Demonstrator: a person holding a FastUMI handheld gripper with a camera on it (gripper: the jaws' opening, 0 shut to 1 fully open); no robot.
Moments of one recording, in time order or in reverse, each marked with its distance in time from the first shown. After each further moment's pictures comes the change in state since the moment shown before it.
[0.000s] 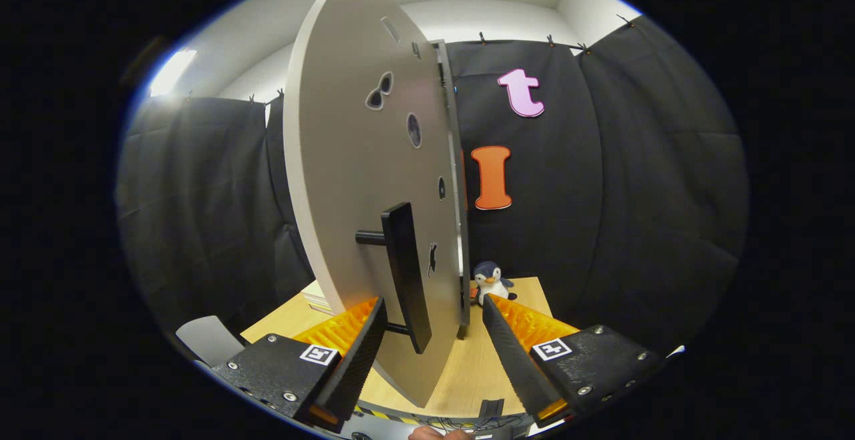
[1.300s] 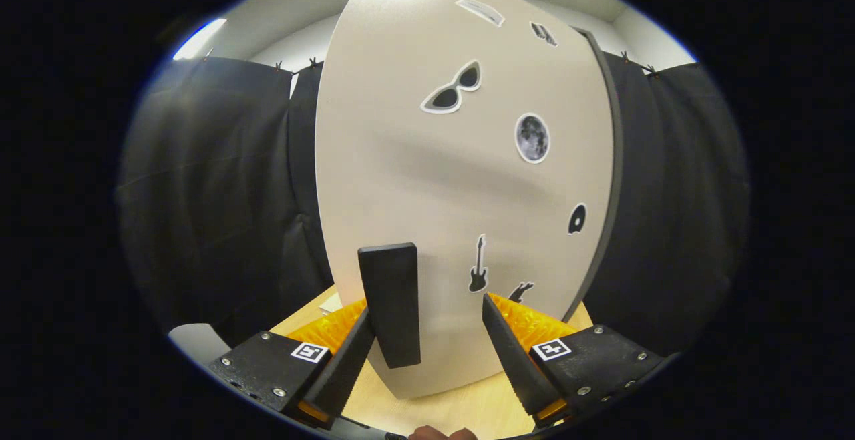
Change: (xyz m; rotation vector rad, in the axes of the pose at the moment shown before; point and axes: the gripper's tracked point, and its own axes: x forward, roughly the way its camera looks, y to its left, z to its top) arm 0.167 0.212 0.032 -0.114 0.019 0.057
